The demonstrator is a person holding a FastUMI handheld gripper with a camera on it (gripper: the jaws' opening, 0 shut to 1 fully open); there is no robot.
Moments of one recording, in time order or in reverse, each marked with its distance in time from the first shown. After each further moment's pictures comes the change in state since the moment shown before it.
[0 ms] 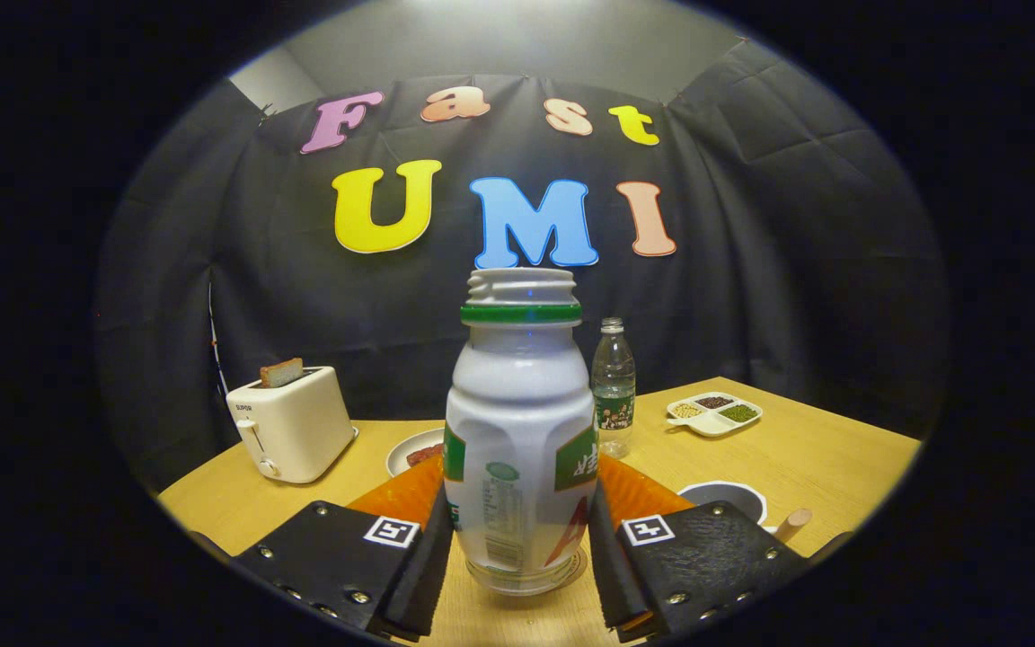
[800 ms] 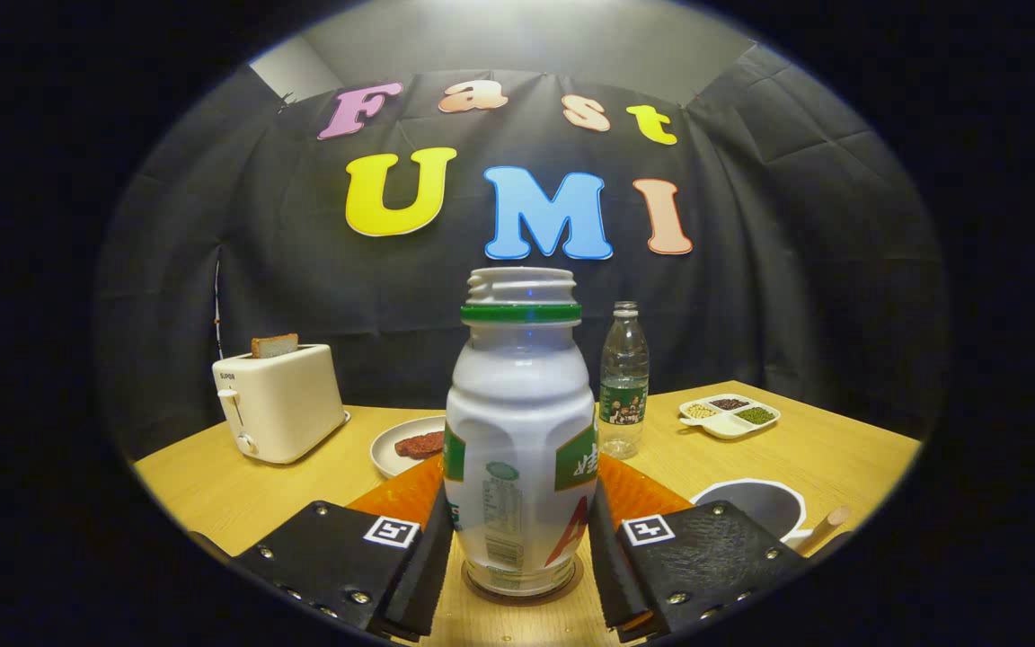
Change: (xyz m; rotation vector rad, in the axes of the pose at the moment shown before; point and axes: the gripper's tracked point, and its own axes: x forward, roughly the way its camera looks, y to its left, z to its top) arm 0.034 -0.004 -0.035 -0.071 -0.005 0.042
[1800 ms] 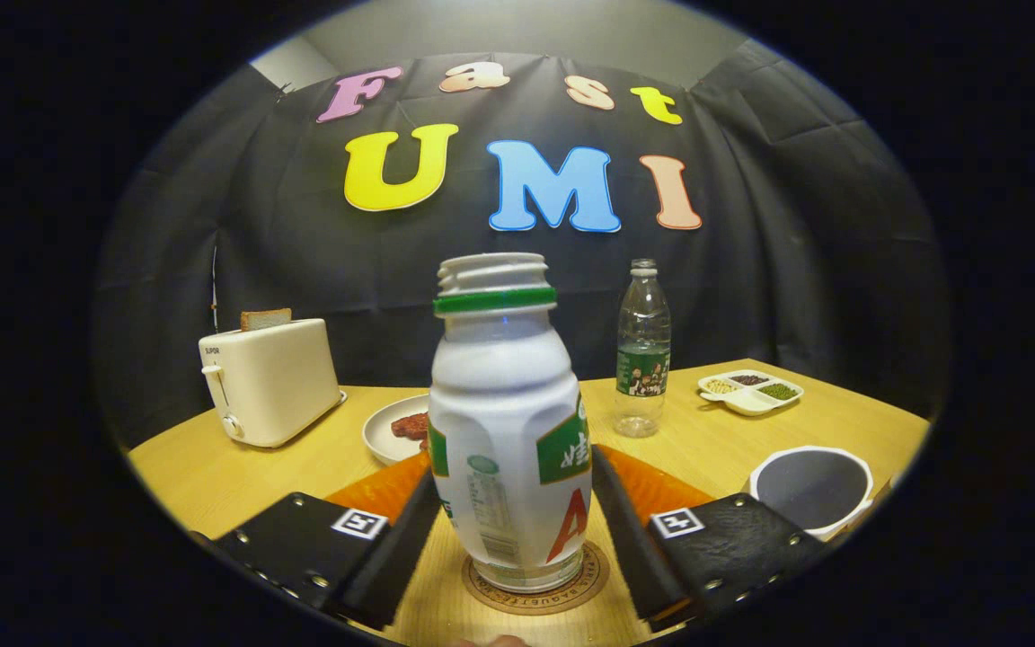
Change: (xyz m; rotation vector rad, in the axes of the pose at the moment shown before) arm 0.020 0.010 -0.028 0.053 0.036 0.029
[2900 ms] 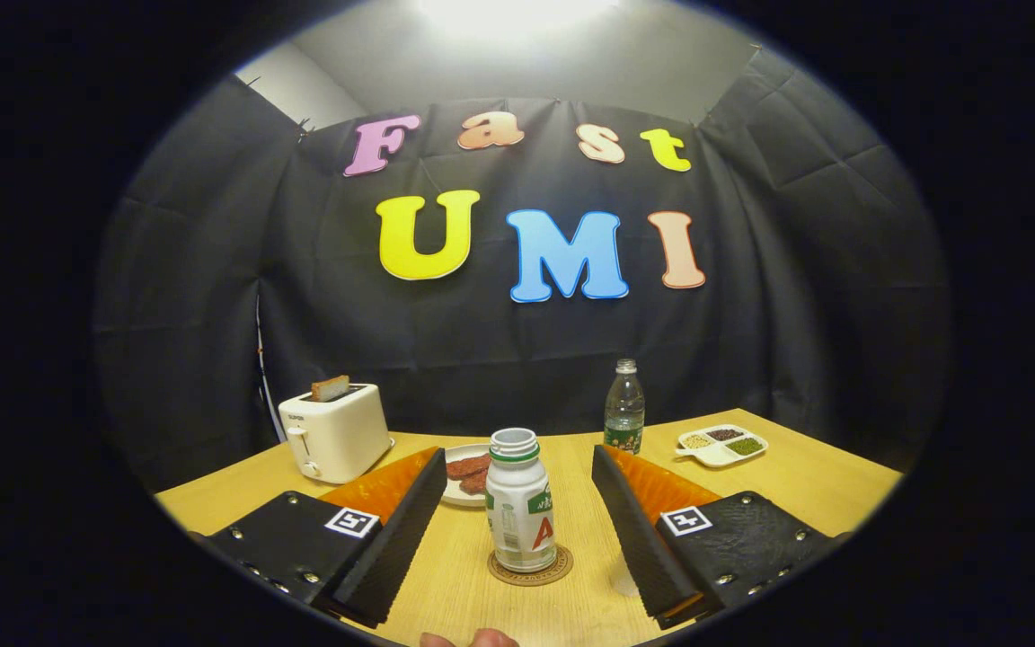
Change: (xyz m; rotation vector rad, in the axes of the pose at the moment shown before) arm -0.122 -0.008 0.108 -0.044 -0.110 0.089
